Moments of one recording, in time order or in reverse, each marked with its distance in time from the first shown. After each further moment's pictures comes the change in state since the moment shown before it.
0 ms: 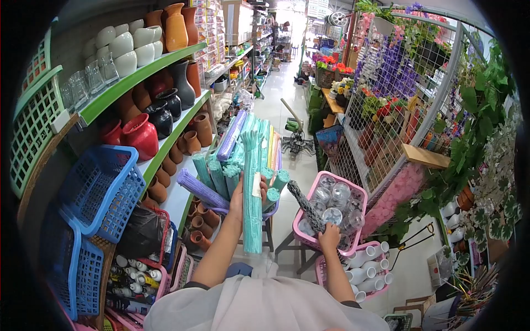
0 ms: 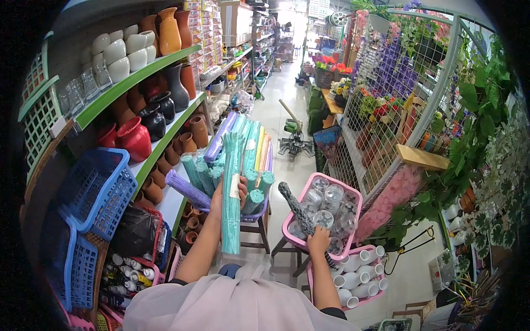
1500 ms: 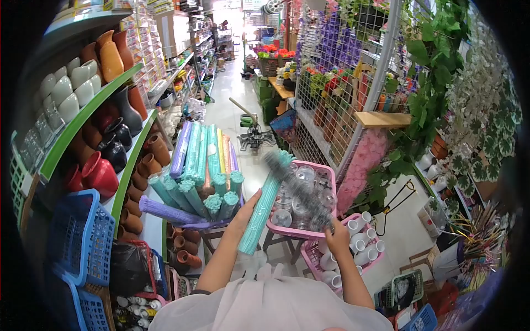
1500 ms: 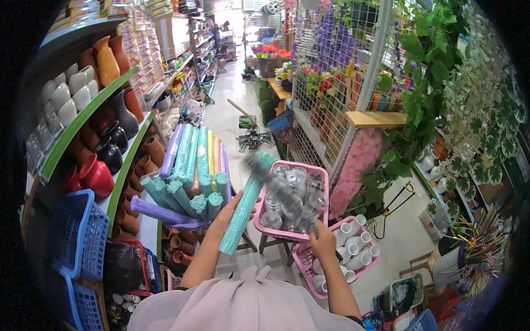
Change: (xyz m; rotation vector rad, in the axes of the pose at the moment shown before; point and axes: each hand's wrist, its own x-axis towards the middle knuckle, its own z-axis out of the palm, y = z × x) left_hand 0.039 -0.093 -0.022 0.944 0.333 -0.350; right_hand -0.078 0.043 -0.137 0.430 0.275 -0.106
